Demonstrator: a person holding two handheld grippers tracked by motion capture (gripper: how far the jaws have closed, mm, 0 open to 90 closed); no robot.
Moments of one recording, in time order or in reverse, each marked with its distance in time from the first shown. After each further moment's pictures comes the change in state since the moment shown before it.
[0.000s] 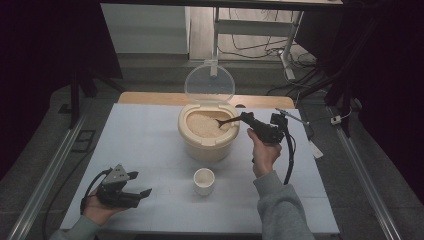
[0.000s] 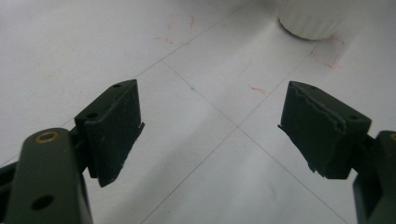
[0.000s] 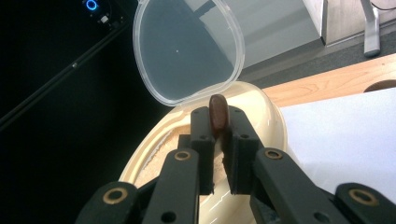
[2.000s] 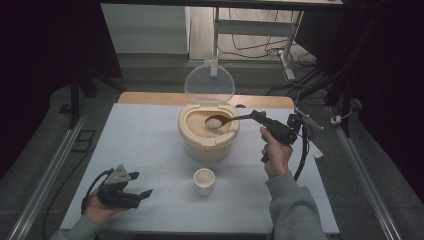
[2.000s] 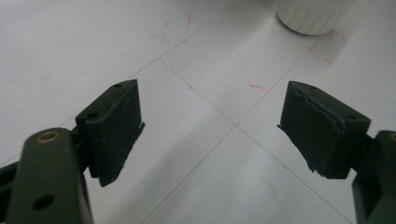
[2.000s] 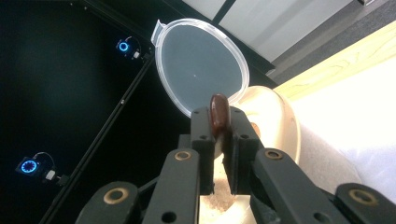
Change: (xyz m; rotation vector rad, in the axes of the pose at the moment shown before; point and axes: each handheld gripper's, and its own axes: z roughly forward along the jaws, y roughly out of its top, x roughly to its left) left arm -0.001 0.000 0.002 0.010 -0.003 0.017; right arm -0.017 0.015 -0.028 -0.023 0.122 0.302
